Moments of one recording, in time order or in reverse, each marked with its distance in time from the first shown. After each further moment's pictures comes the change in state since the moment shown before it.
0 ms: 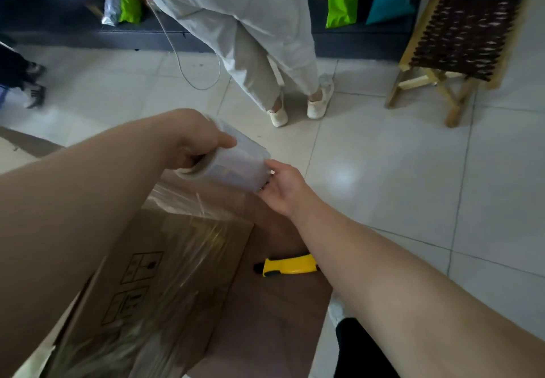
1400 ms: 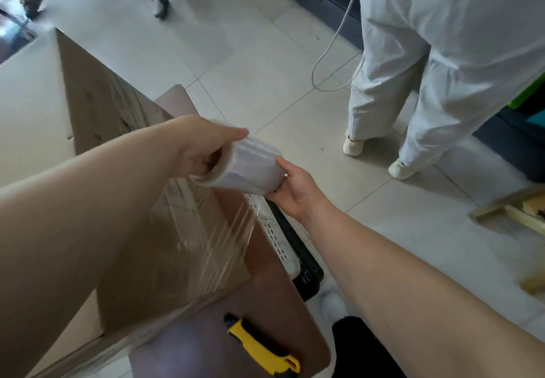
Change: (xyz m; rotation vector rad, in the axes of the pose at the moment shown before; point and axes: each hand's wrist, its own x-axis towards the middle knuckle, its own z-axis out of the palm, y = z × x) left_hand 0.100 -0.022 -0.095 -0.830 0.029 -0.372; right_hand 0.136 -0.047 0.099 -0.509 -0.103 0.430
